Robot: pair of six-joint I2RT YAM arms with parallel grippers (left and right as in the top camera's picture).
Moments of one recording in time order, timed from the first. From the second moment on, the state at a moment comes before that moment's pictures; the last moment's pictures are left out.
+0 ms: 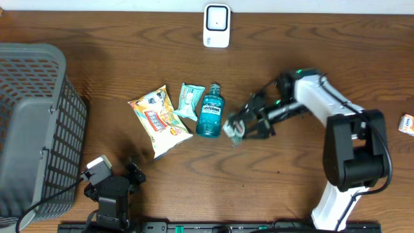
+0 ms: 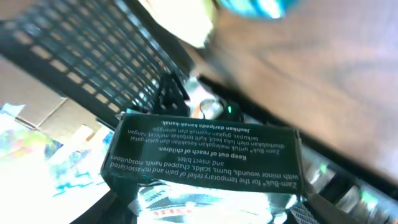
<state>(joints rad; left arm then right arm) -0.21 0.04 0.20 -0.86 -0.43 -0.60 0.17 1.99 1.34 -1.27 -1.19 0.28</state>
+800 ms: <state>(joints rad) -0.21 0.04 0.20 -0.86 -0.43 -0.60 0.27 1.99 1.75 -0.47 -0.21 0.33</state>
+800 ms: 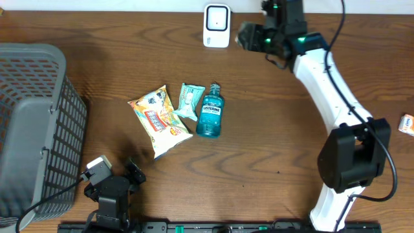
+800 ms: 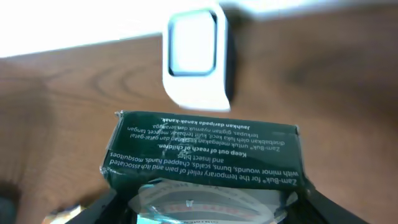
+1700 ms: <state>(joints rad) -0.21 0.04 0.20 -0.86 -0.43 -0.60 0.41 2.37 1.80 0.31 0.15 0.14</state>
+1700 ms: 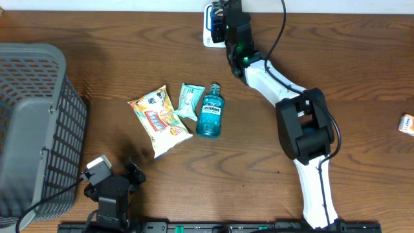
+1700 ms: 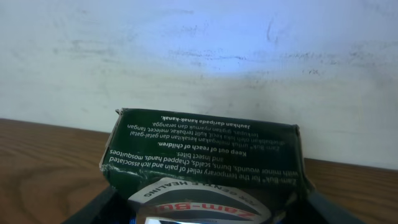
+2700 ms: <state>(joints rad) -0.21 0.04 0.20 -0.86 -0.43 -0.60 -0.08 2.00 1.95 -0.95 0.31 0.20</state>
